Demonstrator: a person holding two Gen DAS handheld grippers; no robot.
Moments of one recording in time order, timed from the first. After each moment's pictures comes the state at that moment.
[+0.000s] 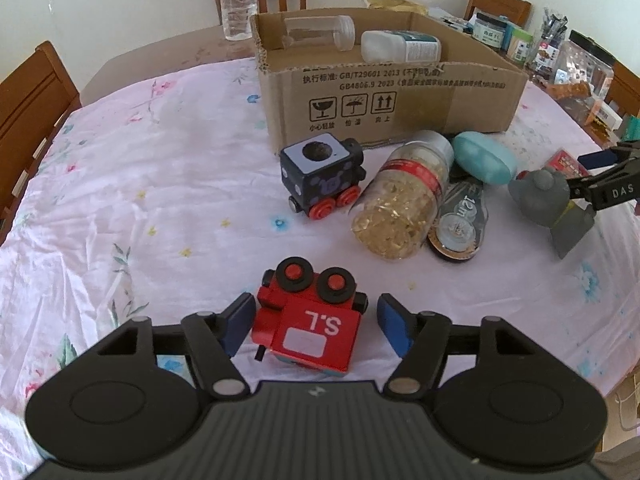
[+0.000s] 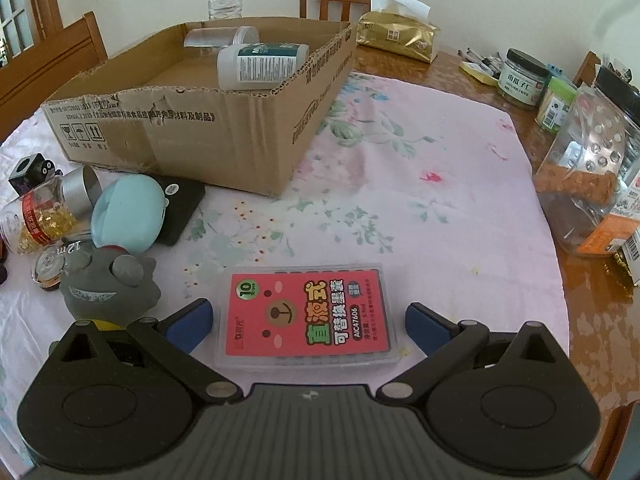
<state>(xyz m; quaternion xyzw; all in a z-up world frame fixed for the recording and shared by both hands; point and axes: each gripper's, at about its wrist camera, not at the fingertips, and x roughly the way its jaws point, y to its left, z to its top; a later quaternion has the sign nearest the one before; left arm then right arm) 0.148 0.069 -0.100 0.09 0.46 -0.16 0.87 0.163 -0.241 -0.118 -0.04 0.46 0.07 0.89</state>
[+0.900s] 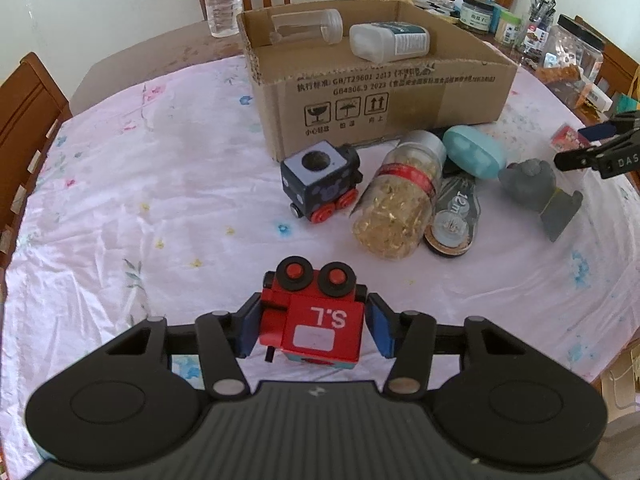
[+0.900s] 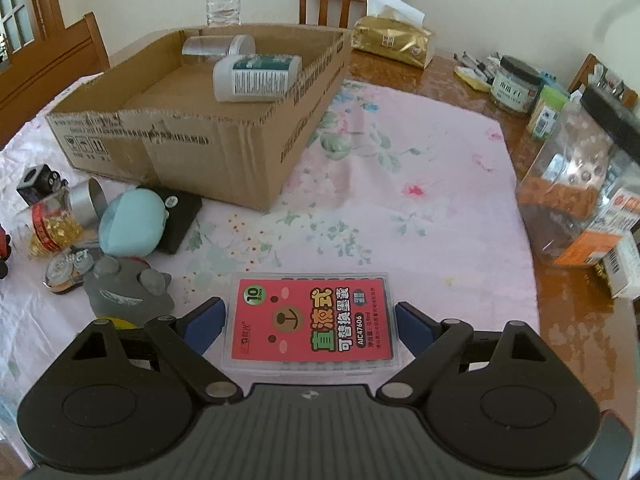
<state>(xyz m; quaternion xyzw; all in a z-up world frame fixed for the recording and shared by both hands) 0.157 0.070 -0.082 0.11 0.48 -0.18 0.85 0.162 -0.251 -0.087 -0.05 0.46 0.07 0.88</state>
